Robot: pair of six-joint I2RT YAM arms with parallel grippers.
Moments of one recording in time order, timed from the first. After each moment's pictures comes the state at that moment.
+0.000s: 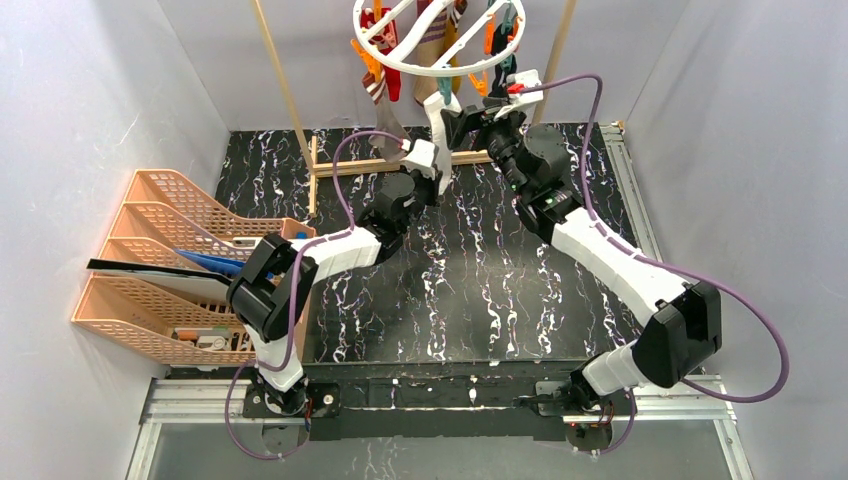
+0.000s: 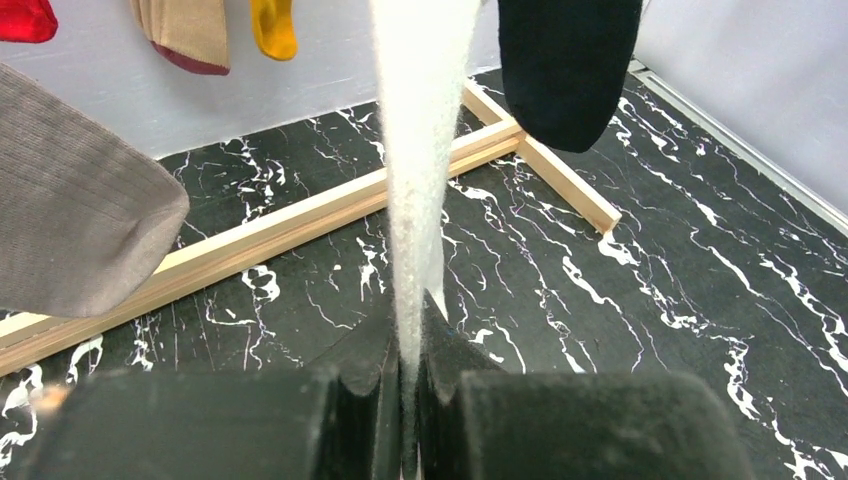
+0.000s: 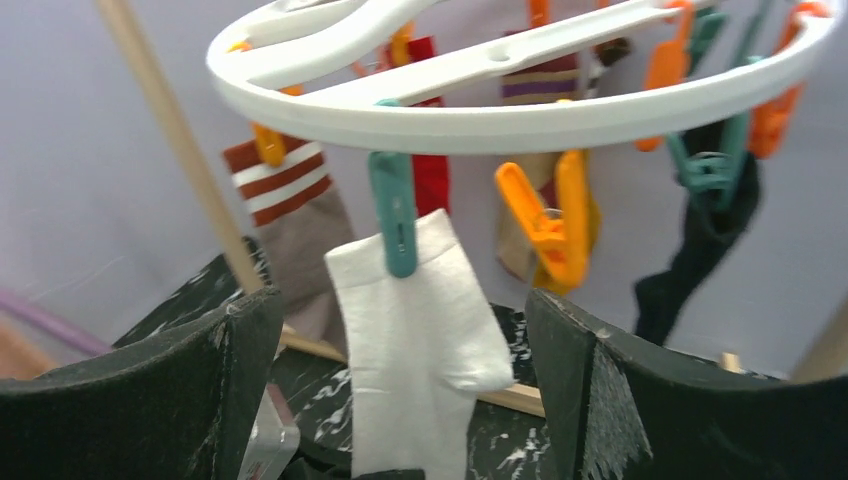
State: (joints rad) left arm -0.68 1.79 1.10 0.65 -0.20 -0.08; right arm 0.62 1.44 1.29 0.39 0.19 0.10
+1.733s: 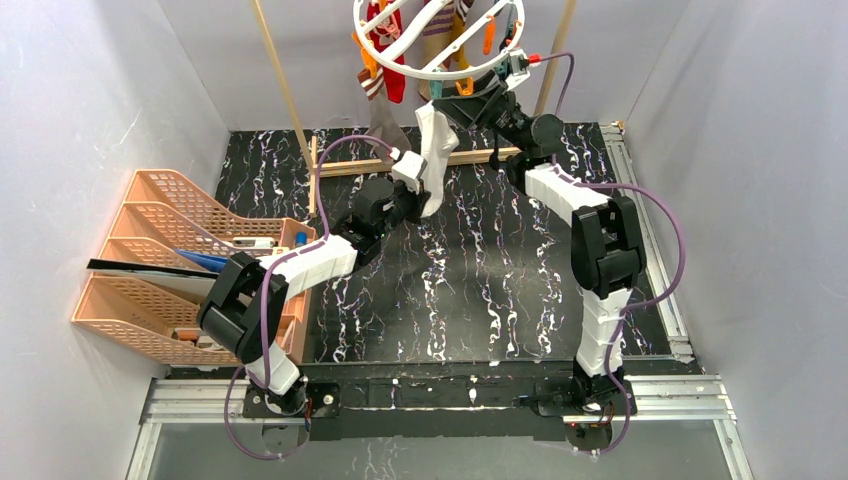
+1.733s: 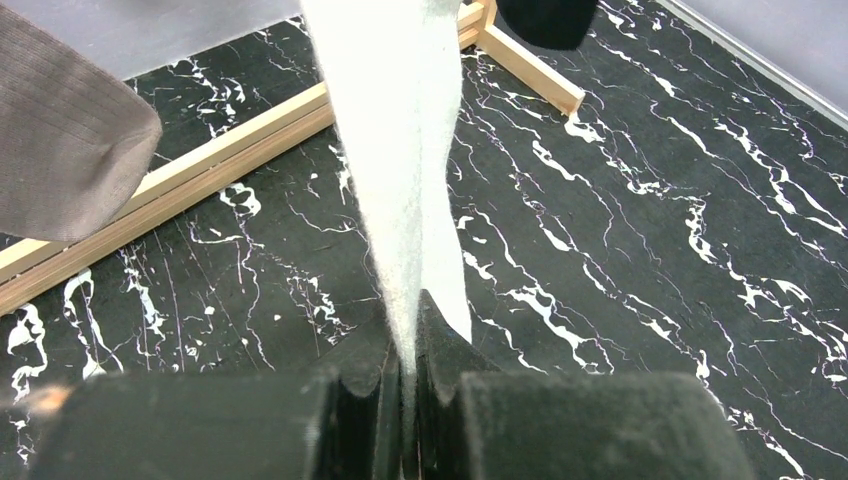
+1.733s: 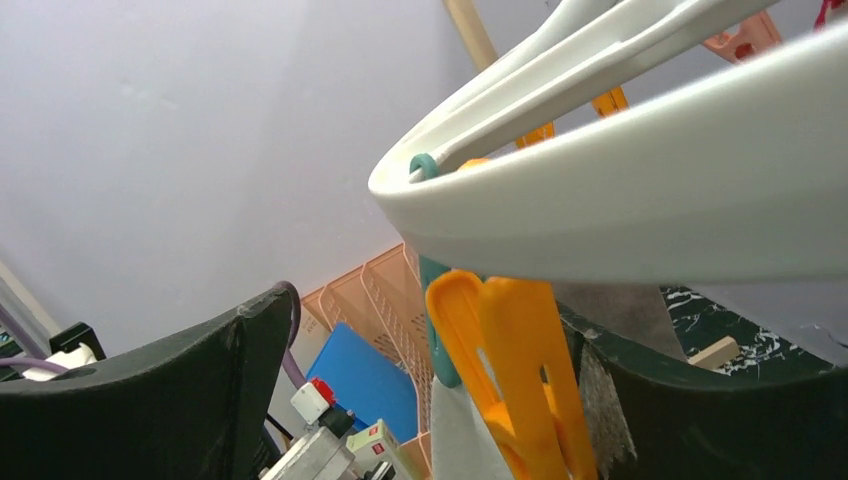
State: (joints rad) left arm -0.62 1.61 0.96 0.46 0.02 -0.05; right arm 0.35 2.02 1.57 1.22 -0.73 1.15
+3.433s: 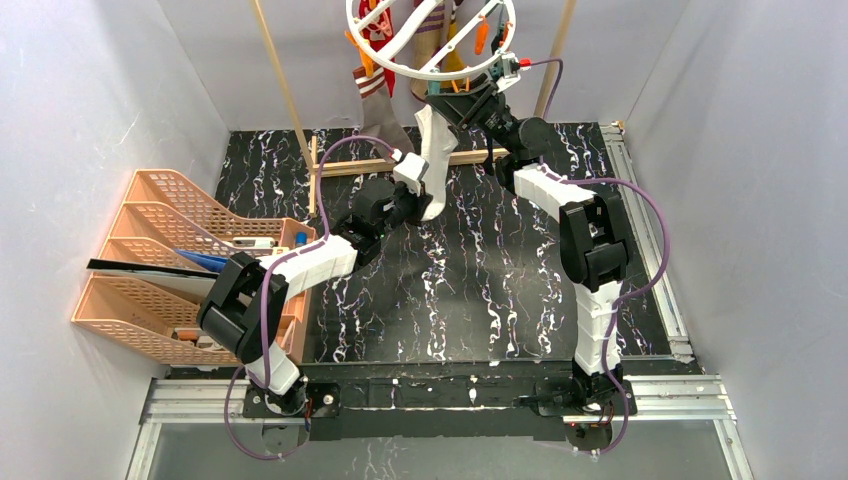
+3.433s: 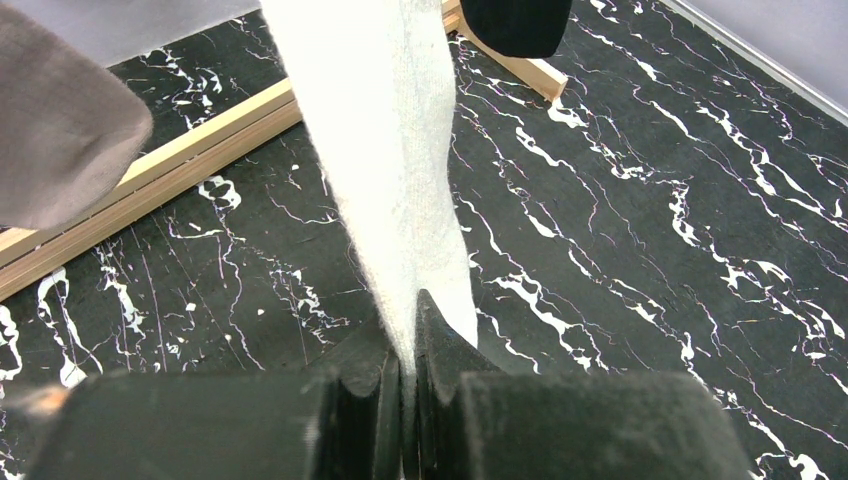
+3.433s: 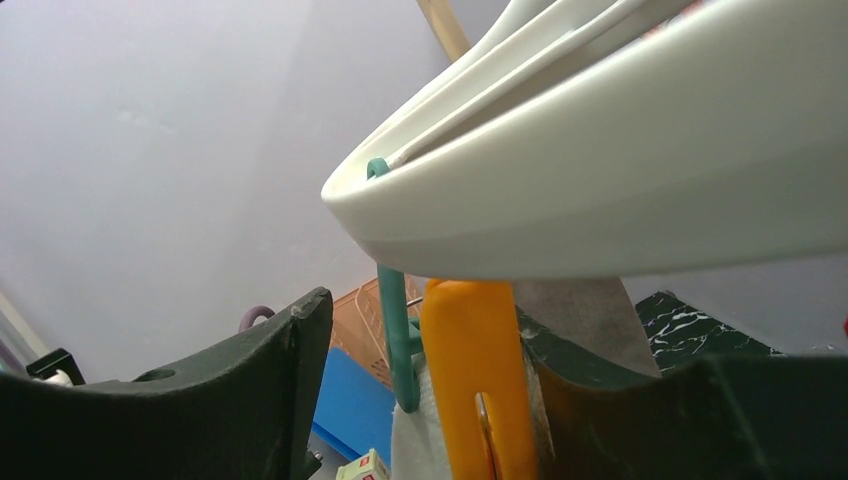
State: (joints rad) left arm -0.62 1.61 0.96 0.44 0.07 -0.05; right arm 0.39 2.12 1.63 1.27 -0.65 1.17
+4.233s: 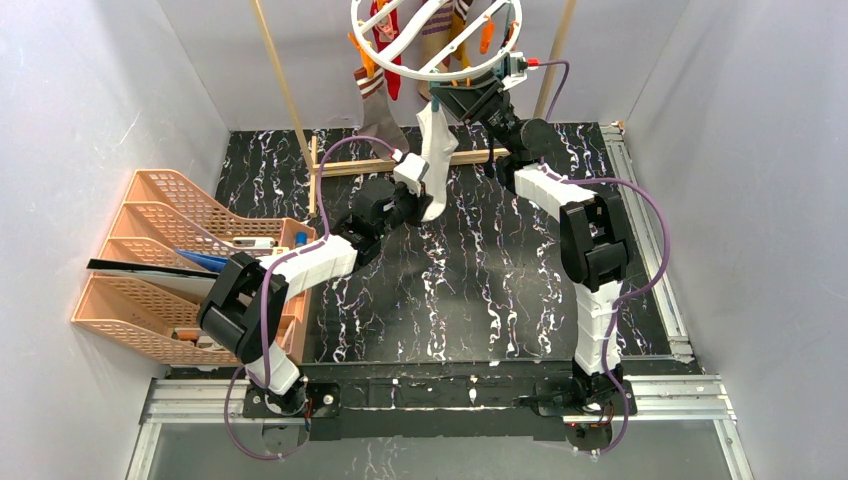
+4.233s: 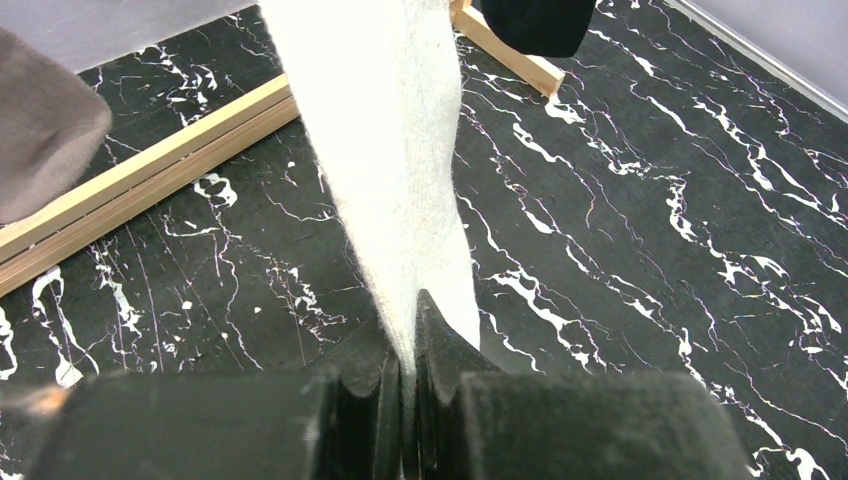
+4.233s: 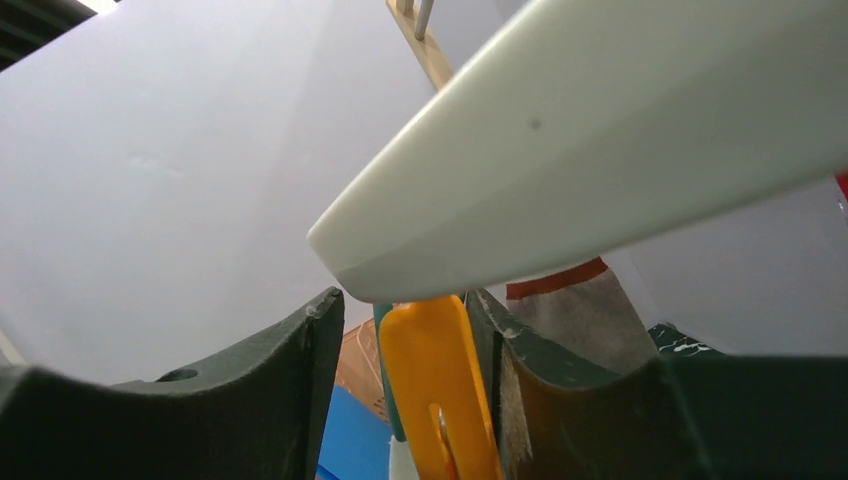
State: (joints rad) left arm -0.62 1.61 0.96 0.43 0.07 -0.05; right arm 0.39 2.12 1.63 1.30 -0.58 1.19
